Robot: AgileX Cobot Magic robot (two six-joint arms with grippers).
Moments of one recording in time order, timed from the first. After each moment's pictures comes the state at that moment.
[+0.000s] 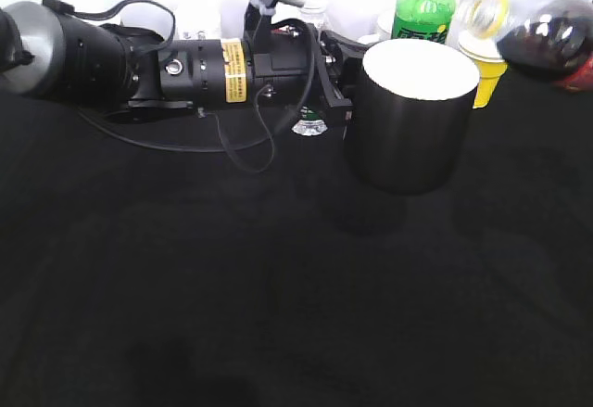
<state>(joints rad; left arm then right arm) -0.56 2.04 -1.27 1.09 -0.95 -0.84 0.05 1.15 -0.59 -1.38 -0.24 0.09</state>
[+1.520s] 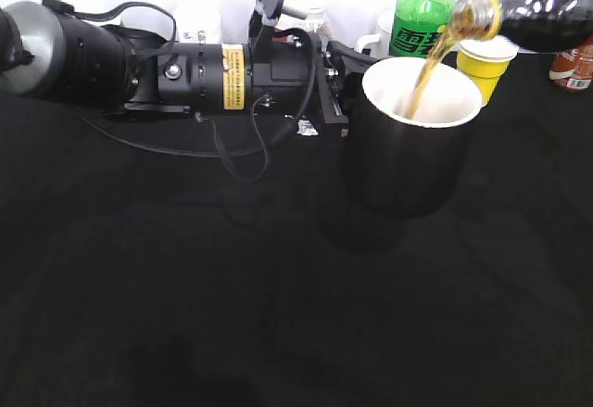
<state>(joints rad) -0.56 2.04 -1.27 1.18 -0.99 -0.86 0.05 1.17 -0.71 -1.37 -0.23 -0.22</state>
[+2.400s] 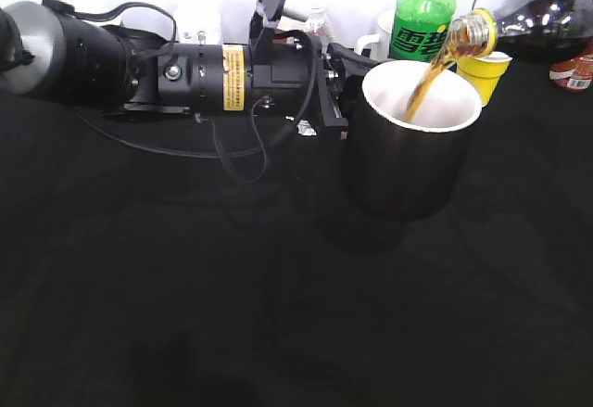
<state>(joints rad) -0.56 2.04 -1.27 1.19 -0.99 -0.86 0.05 1.18 -0.72 -1.38 -0.22 -0.26</state>
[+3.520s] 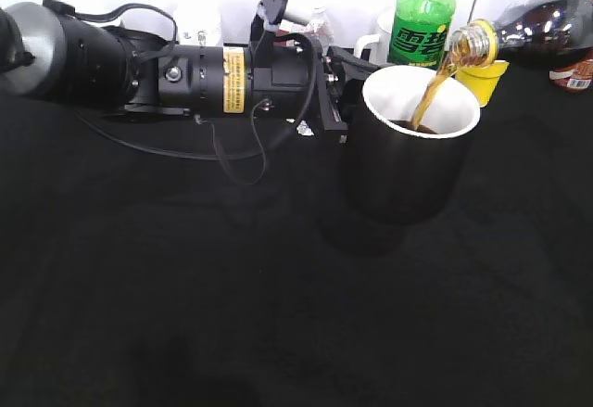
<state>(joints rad) -0.56 2.04 -1.27 1.21 -0.98 -0.86 0.05 1.18 -0.72 -1.42 -0.21 -0.27</state>
